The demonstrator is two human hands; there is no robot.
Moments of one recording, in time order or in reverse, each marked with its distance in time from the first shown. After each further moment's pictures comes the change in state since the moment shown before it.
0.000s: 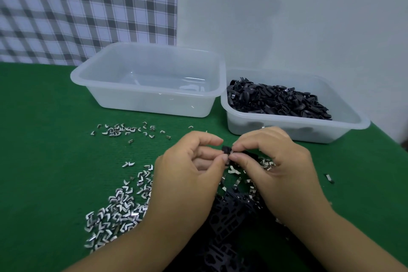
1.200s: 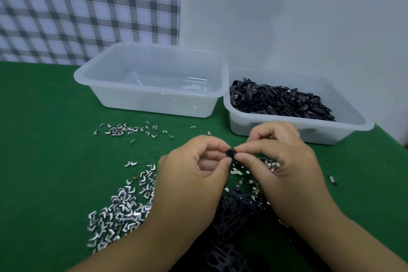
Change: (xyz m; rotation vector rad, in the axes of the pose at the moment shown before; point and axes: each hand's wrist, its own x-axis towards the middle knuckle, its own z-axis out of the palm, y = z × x) left_hand -0.001 0.001 0.000 0.088 0.007 0.076; right_hand 0.000 0.001 -0.002 -0.025 -0.043 0.082
